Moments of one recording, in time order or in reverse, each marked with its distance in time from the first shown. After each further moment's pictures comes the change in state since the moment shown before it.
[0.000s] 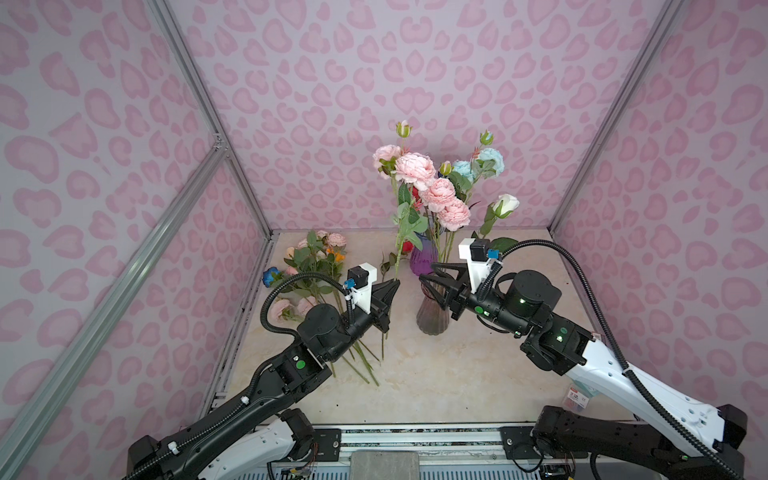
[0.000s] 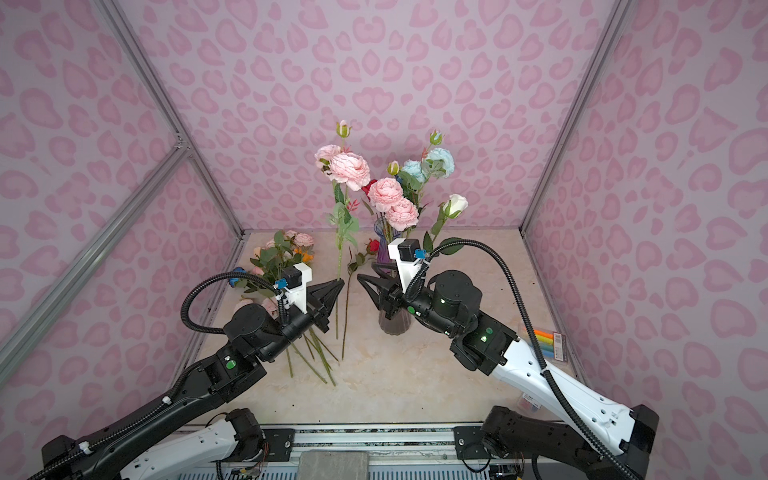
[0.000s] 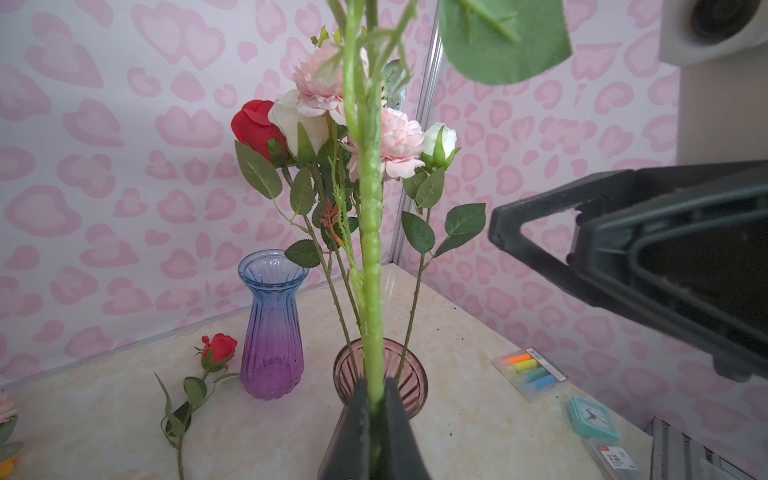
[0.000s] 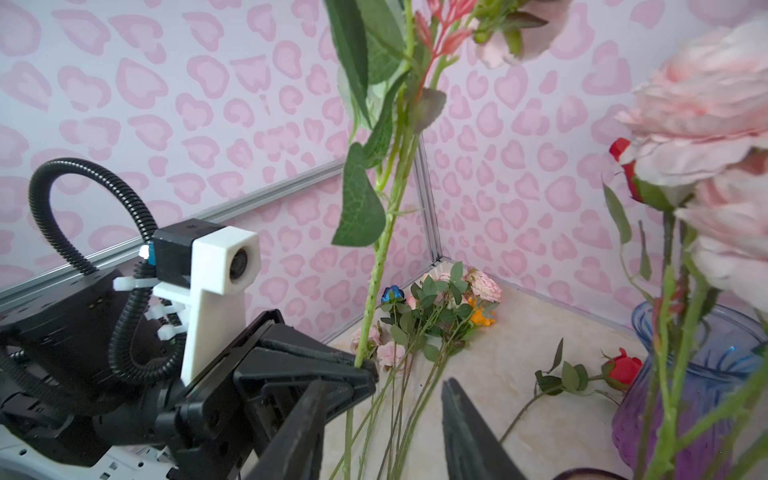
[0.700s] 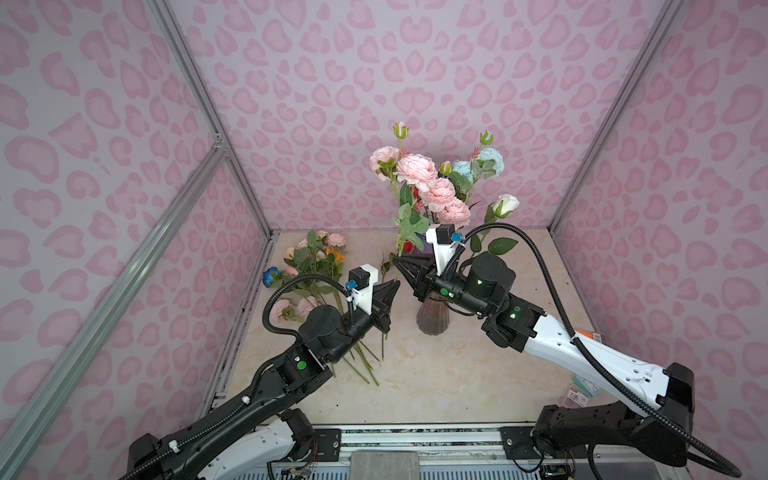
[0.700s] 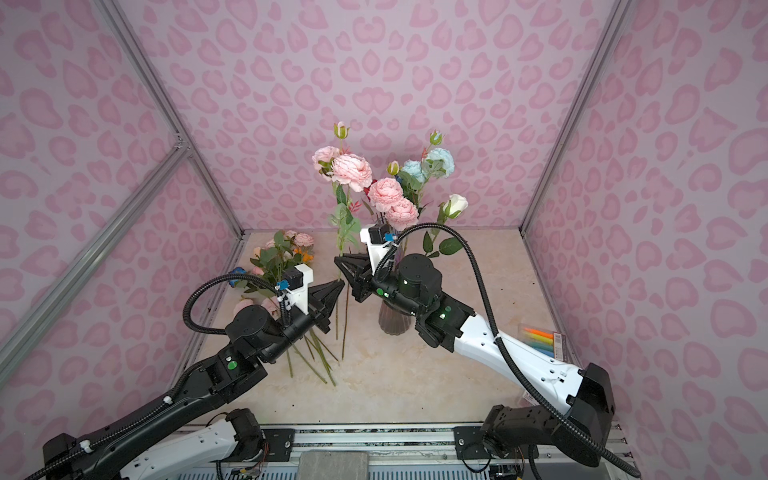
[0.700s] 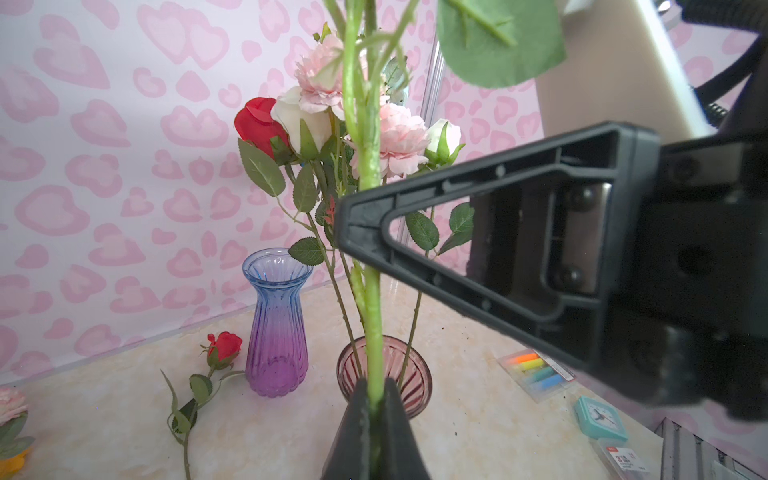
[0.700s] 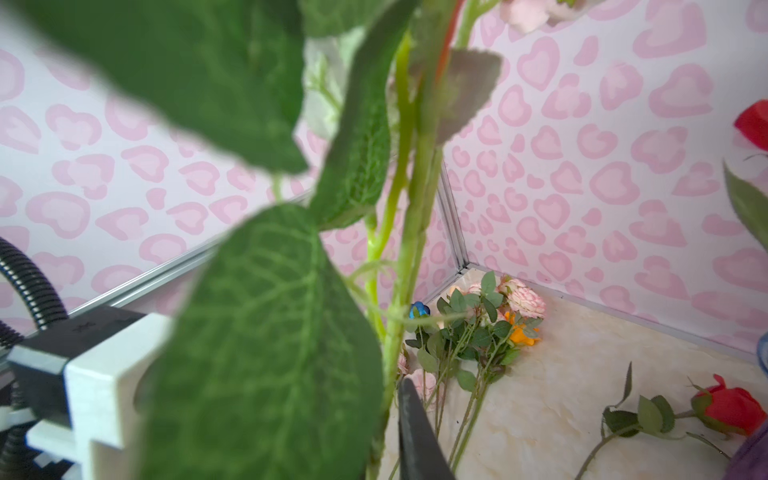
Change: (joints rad) left arm -0.010 -0.001 -0.006 0.001 -0.027 0.010; right arm 0.006 0.230 0.104 0.155 -0.040 0.114
